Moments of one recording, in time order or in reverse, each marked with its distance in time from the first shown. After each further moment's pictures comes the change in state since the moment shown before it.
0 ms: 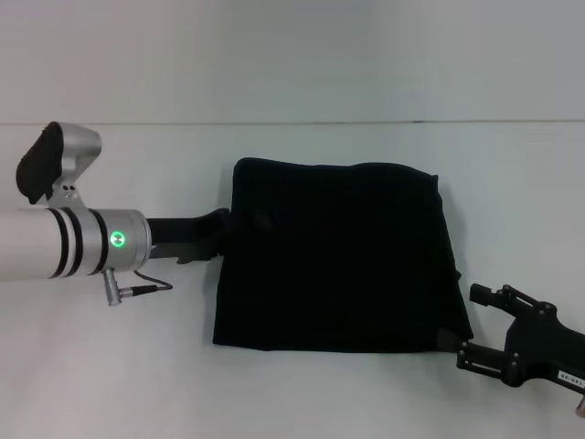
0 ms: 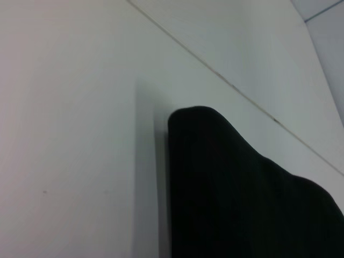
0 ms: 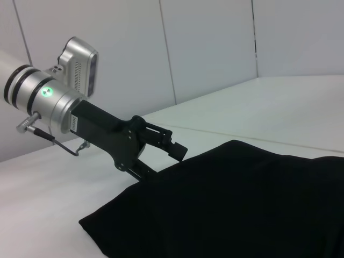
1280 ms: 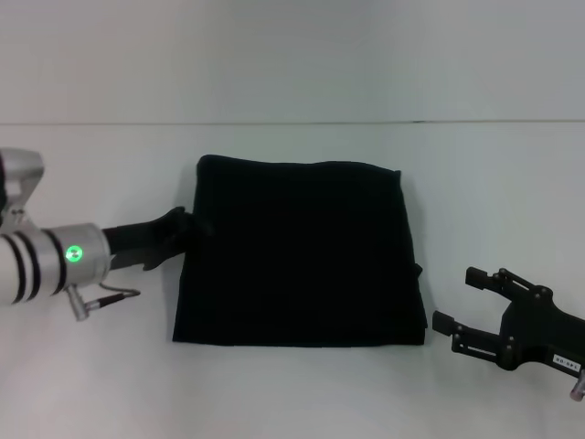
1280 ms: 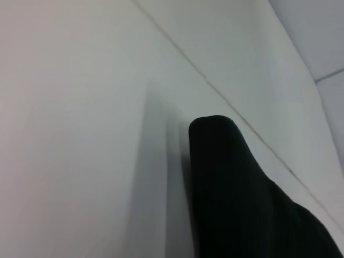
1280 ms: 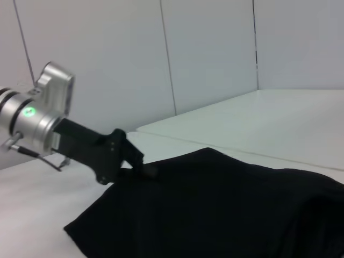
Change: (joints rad) left arm 0.099 -0.011 -0.153 0.034 -0.007 0.017 0.030; right arm 0.020 0.008 0.013 -0.015 0.007 -0.001 -0.002
